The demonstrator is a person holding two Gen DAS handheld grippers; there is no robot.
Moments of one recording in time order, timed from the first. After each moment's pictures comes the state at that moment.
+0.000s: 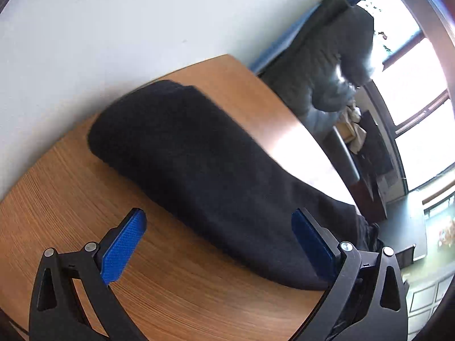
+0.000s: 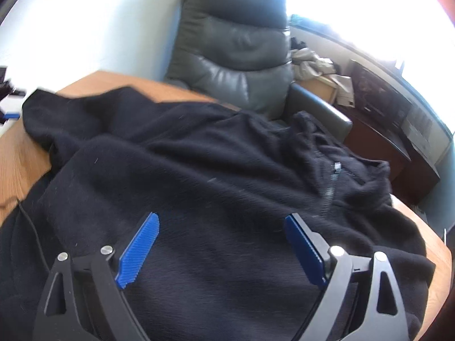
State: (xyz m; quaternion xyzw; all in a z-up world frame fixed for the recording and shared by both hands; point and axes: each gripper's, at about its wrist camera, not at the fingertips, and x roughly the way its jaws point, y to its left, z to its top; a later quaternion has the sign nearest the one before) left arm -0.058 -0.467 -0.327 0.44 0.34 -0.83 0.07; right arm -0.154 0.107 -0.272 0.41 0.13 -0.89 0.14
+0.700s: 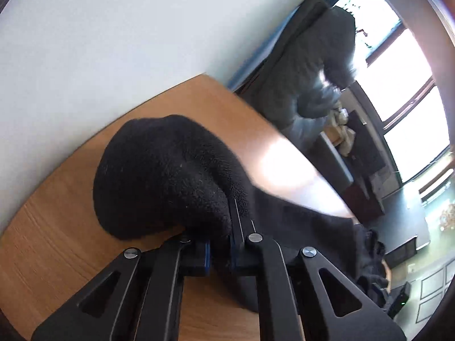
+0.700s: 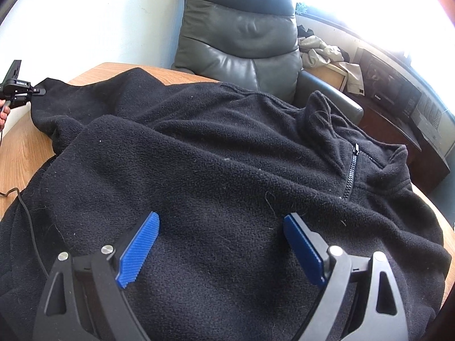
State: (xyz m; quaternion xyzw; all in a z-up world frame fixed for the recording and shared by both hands) left arm -0.090 -0.452 -0.301 0.38 0.31 -0.87 0.02; right arm -0.167 0.110 -0.286 0.42 0.10 -0.89 0.16
